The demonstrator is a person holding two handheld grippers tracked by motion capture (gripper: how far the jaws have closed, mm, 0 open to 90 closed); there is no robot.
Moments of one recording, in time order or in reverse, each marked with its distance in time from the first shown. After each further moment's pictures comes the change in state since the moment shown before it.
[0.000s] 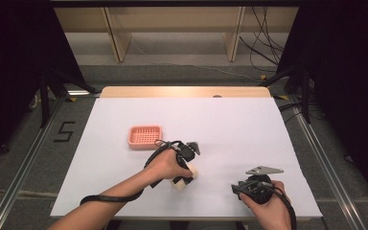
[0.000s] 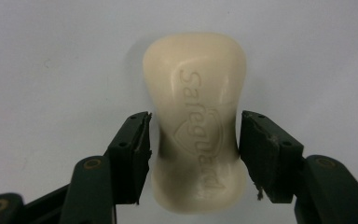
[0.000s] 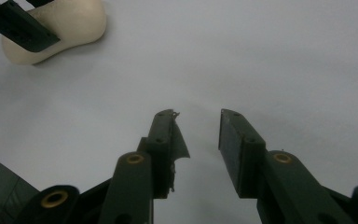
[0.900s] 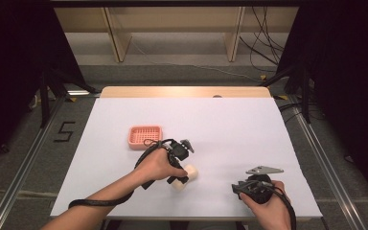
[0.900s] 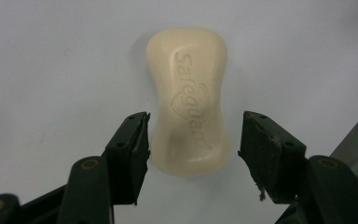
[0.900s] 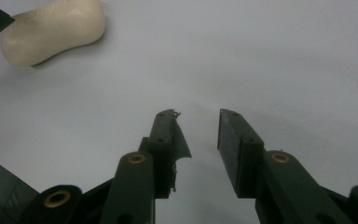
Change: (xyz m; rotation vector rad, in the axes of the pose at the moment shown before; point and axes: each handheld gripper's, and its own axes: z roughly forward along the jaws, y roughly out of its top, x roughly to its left) left arm 0.002 -0.016 -0.028 -0.068 -0.029 -0.004; right arm 0.000 0.000 0.000 0.000 0.000 0.006
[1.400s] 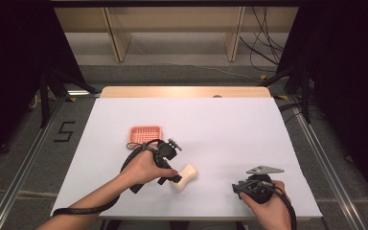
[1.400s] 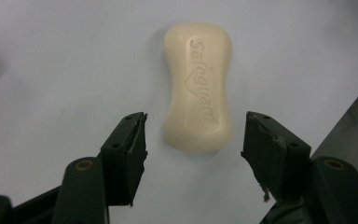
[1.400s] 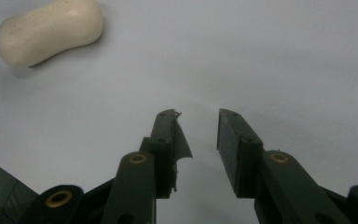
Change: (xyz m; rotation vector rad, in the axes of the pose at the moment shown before) left arm 0.010 -0.026 -0.017 -0.107 -0.021 -0.048; right arm -0.003 0.000 0.001 0.001 -0.025 -0.023
